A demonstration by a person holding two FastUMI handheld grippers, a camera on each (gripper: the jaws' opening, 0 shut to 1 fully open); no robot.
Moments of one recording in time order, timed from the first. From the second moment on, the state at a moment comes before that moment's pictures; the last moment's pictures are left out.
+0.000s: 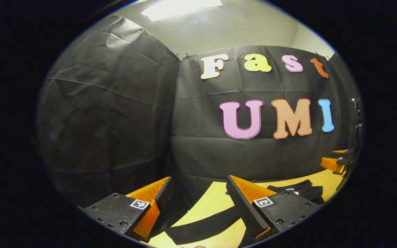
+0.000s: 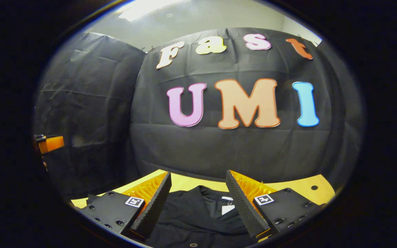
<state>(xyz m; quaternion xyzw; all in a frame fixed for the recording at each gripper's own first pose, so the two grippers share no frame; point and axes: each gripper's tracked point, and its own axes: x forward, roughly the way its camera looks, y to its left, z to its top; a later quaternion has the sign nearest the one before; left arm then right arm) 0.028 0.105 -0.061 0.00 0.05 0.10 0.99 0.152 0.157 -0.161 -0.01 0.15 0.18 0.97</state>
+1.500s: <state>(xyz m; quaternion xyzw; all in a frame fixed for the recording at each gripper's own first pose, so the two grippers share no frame) -0.033 0.174 -0.386 0.00 0.39 0.09 0.92 0.080 -0.012 -0.048 -0.03 0.05 -0.04 1.00</state>
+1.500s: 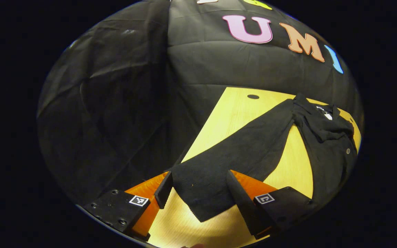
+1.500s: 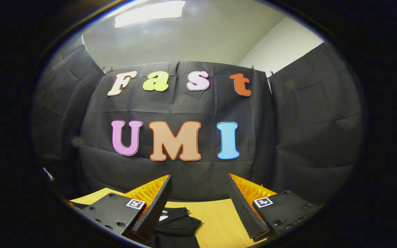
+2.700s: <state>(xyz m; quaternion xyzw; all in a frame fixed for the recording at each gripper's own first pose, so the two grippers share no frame) 0.040 0.093 -0.277 -0.06 0.30 0.02 0.95 0.062 -0.048 -0.040 -0.03 0.06 -0.05 1.00</state>
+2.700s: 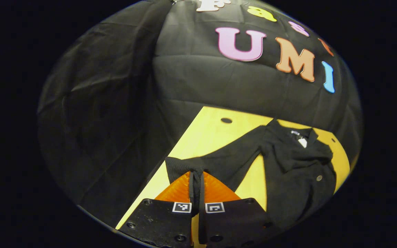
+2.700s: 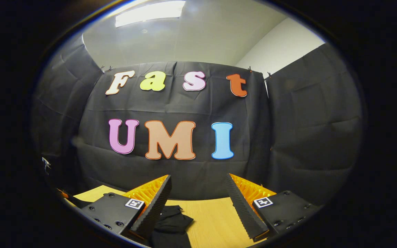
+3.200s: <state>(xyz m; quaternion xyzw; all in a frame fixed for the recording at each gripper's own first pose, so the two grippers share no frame) 0.120 -0.029 -0.164 -0.01 0.20 -0.11 0.97 0.046 -0.085 -0.060 0.00 0.07 -0.06 1.00</state>
